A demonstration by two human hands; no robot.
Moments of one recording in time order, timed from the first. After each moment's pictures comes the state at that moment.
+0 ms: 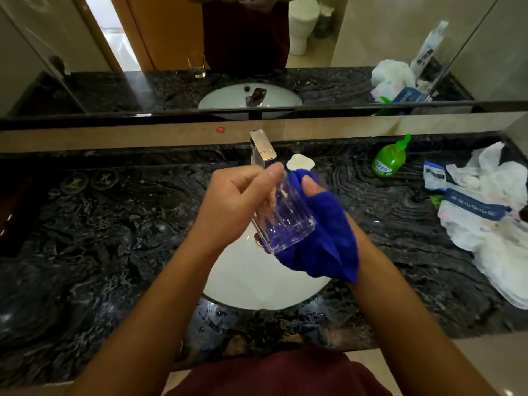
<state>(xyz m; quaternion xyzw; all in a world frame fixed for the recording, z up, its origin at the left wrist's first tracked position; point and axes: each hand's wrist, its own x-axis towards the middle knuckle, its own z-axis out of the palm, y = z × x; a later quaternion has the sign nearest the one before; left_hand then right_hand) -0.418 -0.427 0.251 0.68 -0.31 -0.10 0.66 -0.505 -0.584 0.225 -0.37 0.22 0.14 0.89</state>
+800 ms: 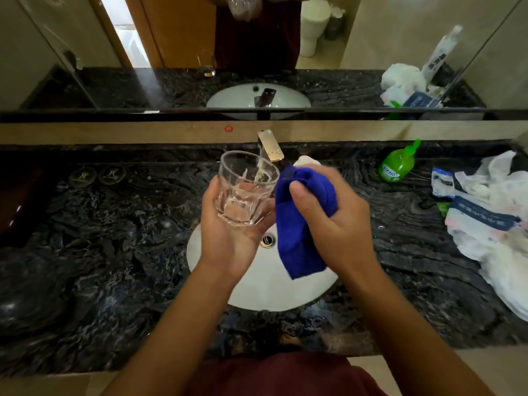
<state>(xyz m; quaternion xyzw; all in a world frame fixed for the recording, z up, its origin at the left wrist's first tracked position) -0.437 -0.421 0.217 0.33 0.04 -0.29 0.90 -0.509 -0.563 0.245 -0.77 0.10 -0.24 0.58</state>
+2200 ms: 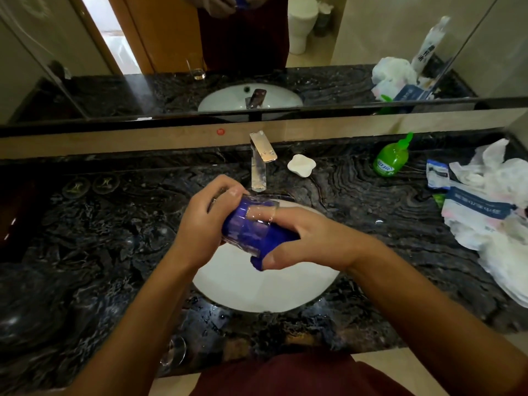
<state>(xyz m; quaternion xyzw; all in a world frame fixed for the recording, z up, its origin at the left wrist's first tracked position) -0.406 -0.391 0.224 0.71 -0.23 -0.16 0.65 -0.498 -0.574 0.266 -0.78 -0.03 0.22 0.59</state>
